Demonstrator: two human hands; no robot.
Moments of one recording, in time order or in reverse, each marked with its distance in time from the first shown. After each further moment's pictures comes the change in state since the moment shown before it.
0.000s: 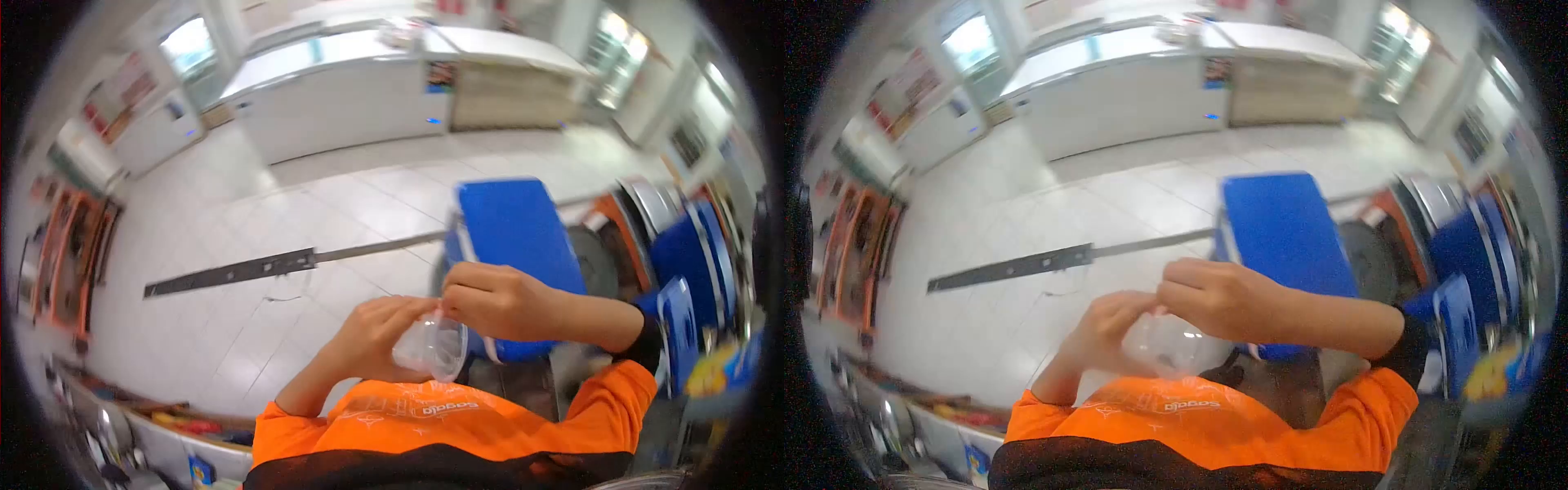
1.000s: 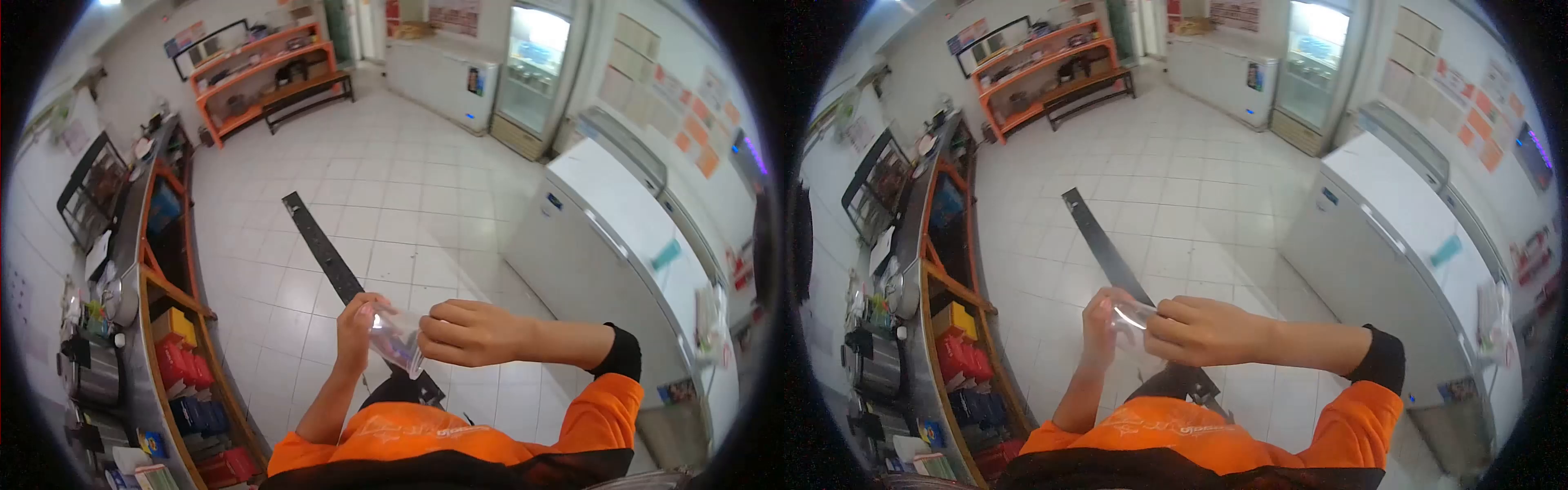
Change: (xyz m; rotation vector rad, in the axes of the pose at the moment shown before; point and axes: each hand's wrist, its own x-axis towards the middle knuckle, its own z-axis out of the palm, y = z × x) left_hand -0.167 -0.512 -0.535 -0.188 1.588 -0.727; right_hand 0.813 0.378 0.344 0.248 -0.144 -1.294
